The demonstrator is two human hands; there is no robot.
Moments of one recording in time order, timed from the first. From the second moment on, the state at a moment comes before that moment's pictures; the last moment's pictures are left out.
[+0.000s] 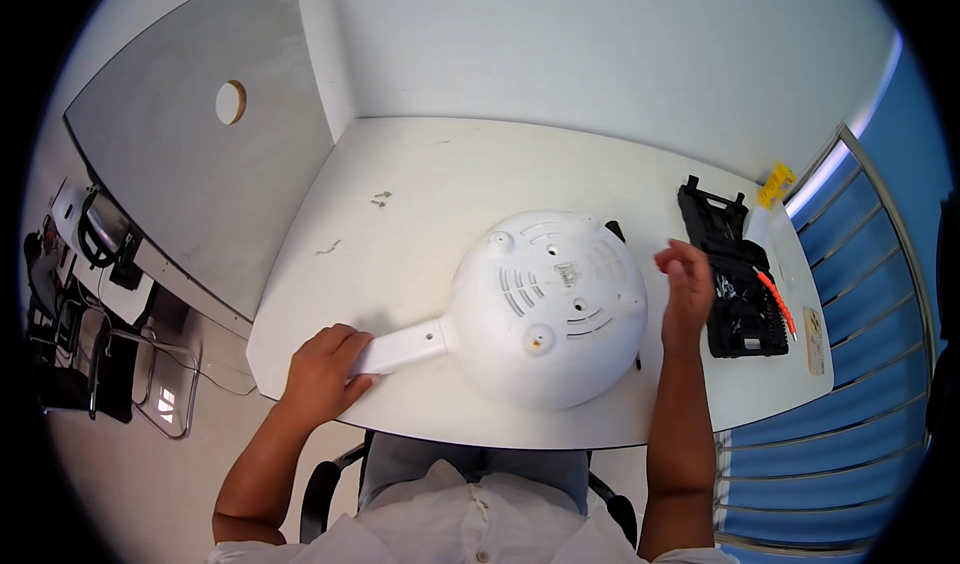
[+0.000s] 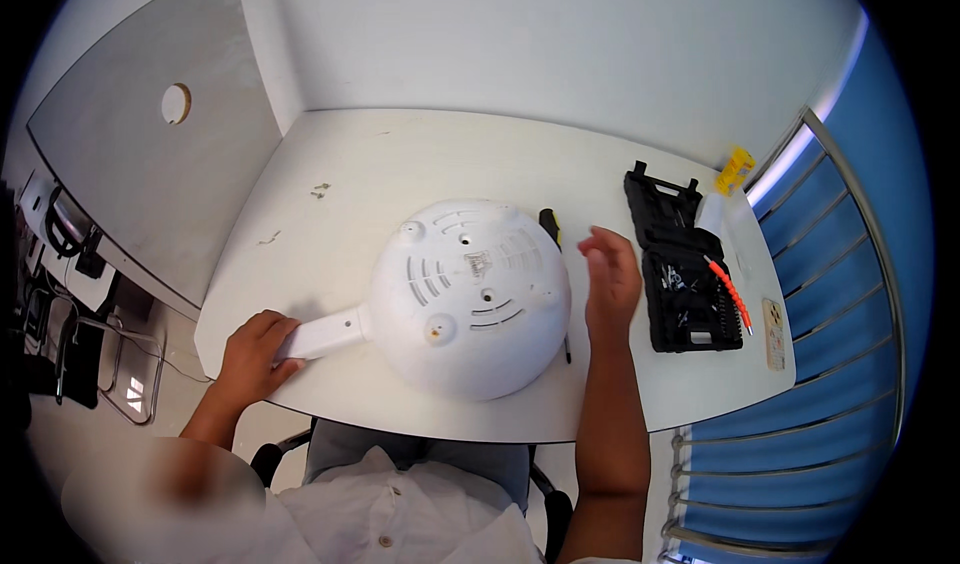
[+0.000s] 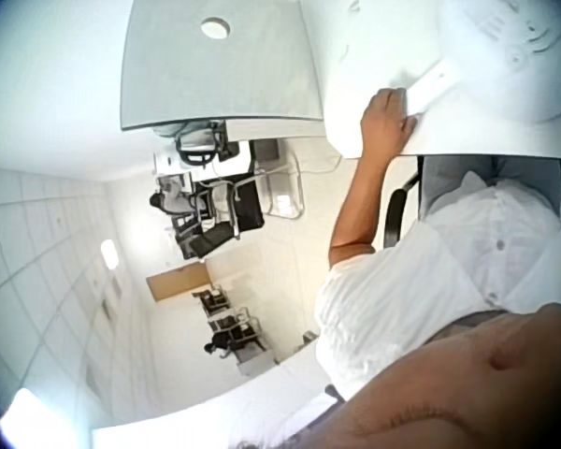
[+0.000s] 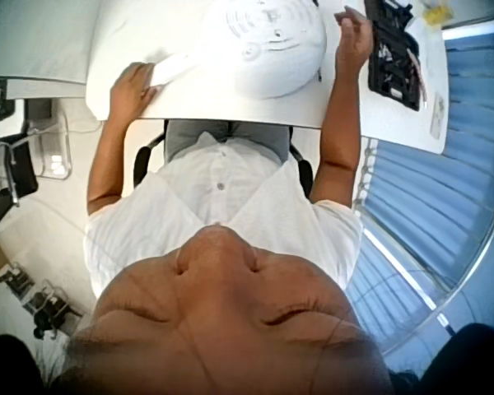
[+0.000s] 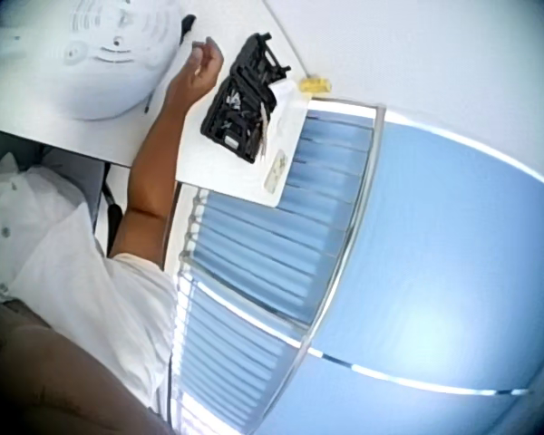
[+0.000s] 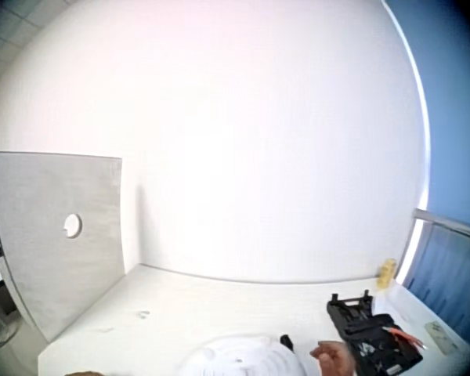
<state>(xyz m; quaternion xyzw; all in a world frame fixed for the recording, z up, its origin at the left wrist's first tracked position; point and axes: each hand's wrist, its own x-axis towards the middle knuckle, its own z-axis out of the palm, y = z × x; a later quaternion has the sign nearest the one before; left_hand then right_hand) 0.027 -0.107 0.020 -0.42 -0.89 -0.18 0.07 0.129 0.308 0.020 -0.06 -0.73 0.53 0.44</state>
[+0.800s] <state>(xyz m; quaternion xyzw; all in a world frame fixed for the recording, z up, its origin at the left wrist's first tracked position) 0.037 -0.196 -0.037 -0.29 -0.88 -0.34 0.14 0.039 -0.010 0.003 0.30 -0.94 0.12 0.03</state>
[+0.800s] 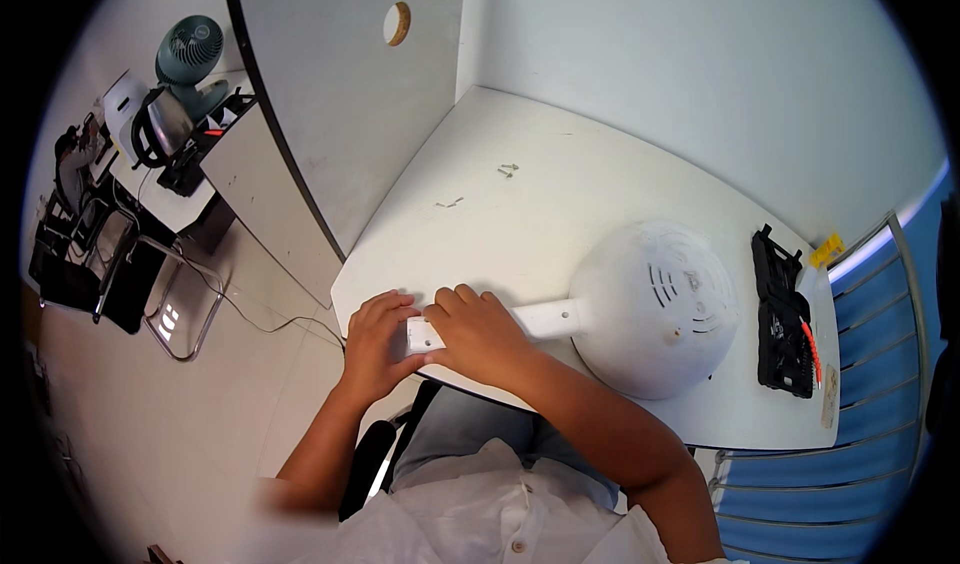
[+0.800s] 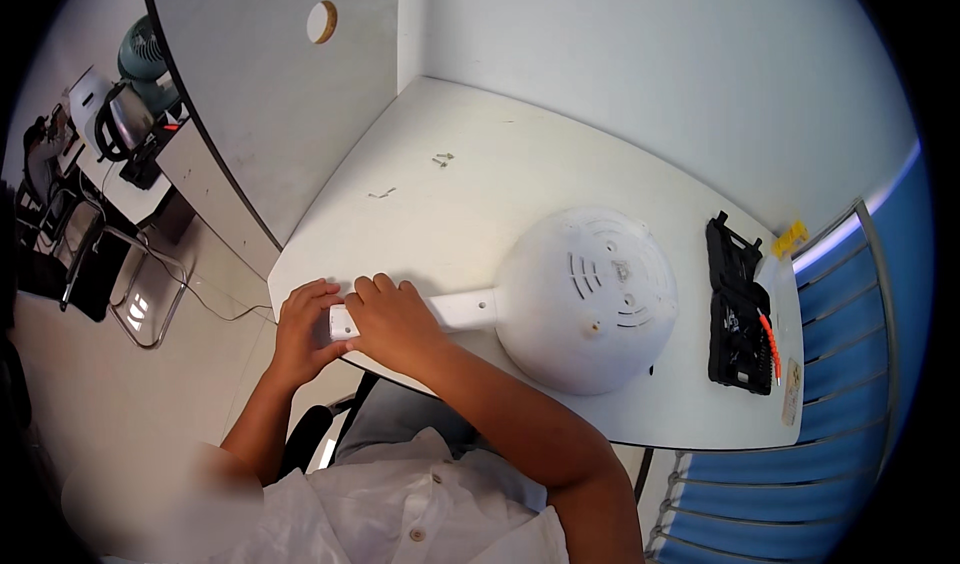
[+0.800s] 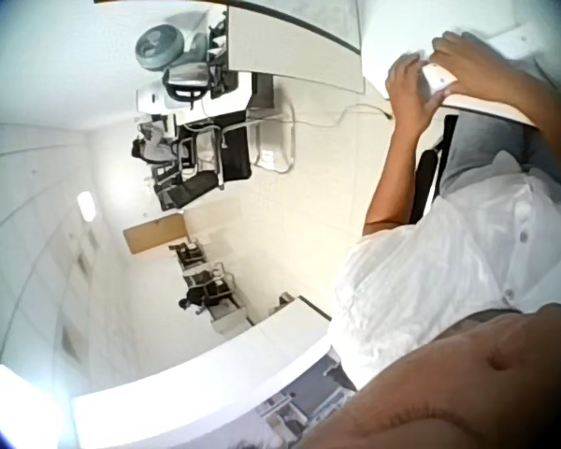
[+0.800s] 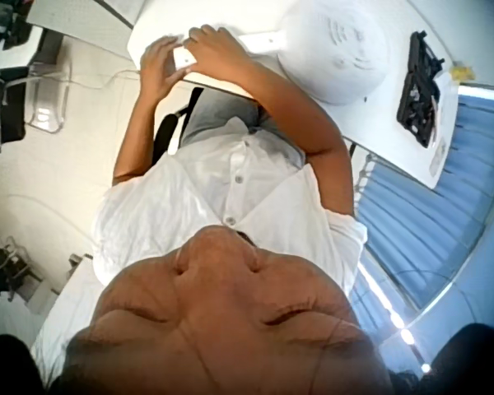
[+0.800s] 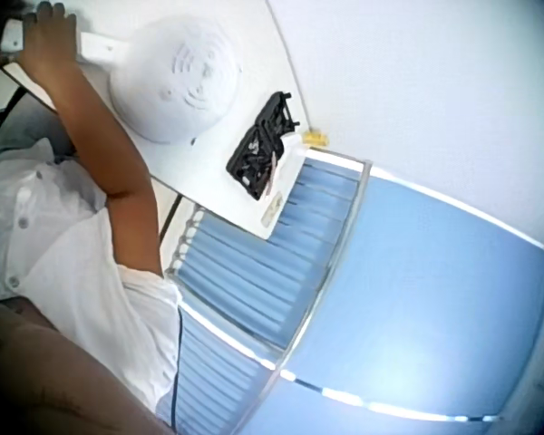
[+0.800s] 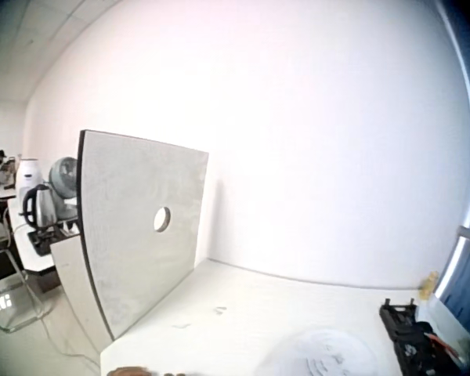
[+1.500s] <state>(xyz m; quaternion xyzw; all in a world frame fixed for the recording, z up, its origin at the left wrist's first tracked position) 0.033 -0.196 -0.028 -0.27 -0.89 -0.36 0.08 0.040 -0.010 0.008 0.33 -0.93 0.11 0.07</state>
